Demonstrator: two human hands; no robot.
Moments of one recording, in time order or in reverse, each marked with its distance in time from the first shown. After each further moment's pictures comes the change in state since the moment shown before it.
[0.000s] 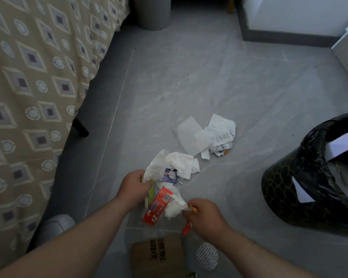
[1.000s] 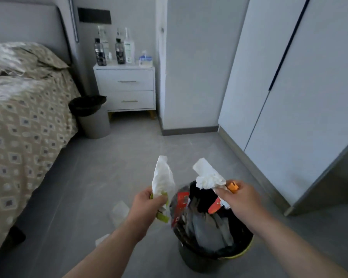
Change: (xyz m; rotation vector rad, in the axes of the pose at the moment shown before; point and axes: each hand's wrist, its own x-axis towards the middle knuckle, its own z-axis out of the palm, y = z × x) left_hand -0.179 0.336 0.050 -0.510 -0.191 0.246; right_hand -0.207 -0.003 -0.366 0.362 0.723 -0.069
